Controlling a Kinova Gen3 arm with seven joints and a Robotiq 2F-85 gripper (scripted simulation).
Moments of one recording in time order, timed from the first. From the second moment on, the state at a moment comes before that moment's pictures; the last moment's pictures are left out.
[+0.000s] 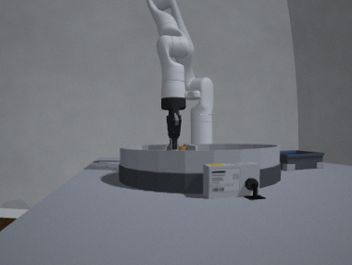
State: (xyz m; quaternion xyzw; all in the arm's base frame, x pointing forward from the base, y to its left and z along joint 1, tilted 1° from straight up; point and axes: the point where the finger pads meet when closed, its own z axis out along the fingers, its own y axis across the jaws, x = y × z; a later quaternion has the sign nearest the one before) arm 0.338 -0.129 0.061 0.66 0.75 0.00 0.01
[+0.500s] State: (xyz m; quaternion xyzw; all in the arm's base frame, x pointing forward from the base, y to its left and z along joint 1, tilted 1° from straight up) arm 0.338 -0.129 0.066 0.66 0.75 0.00 0.01
